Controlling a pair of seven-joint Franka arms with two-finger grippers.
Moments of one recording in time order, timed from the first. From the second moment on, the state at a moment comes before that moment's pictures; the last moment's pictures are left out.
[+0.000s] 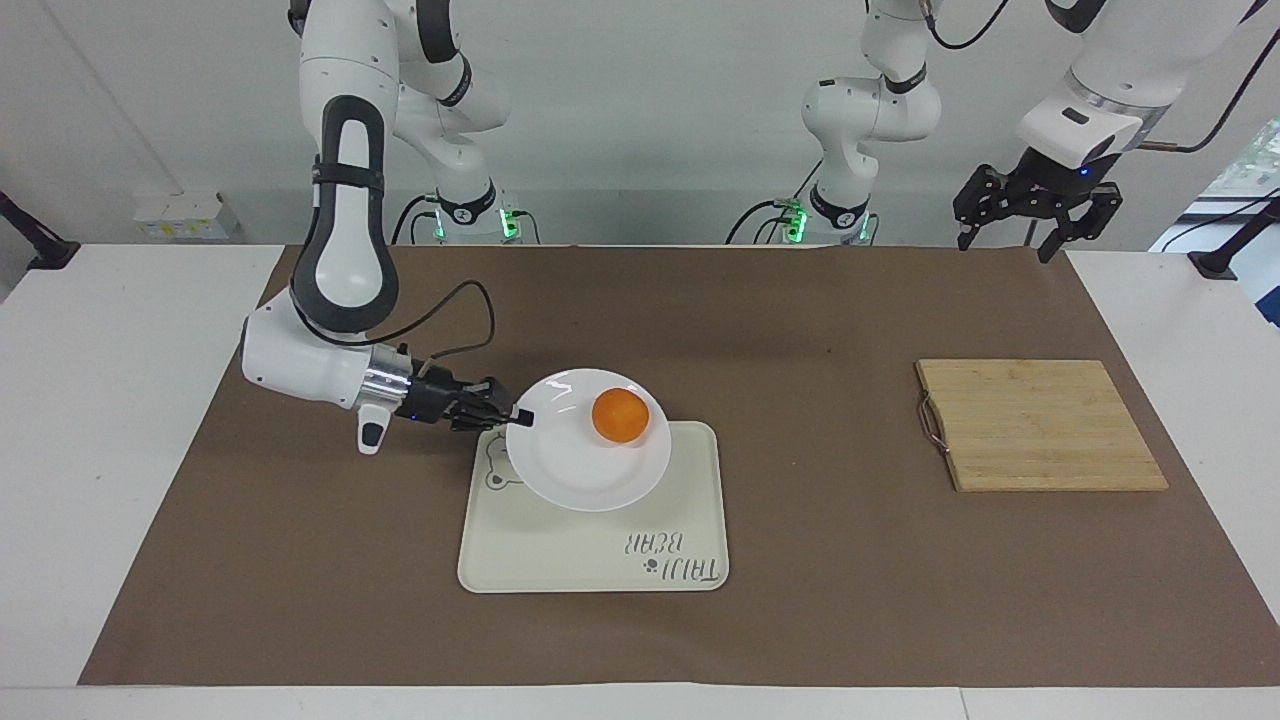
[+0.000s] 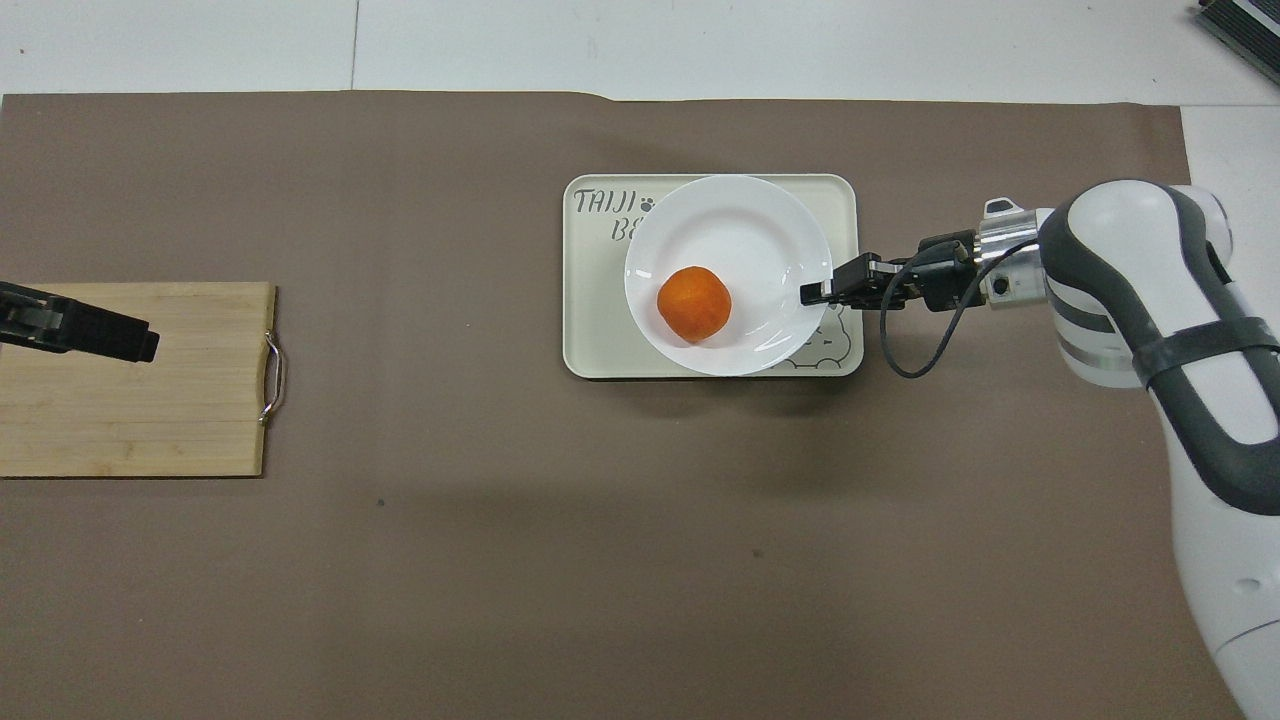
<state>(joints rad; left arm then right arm) -0.16 -0.02 0.06 -1.49 -0.02 1.48 0.16 0.13 0.45 -0.15 -1.71 1.11 1.84 -0.44</state>
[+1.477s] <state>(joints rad) -0.16 -0.02 0.06 -1.49 -0.02 1.48 0.16 0.14 0.67 -0.12 -1.53 1.09 1.91 -0.47</state>
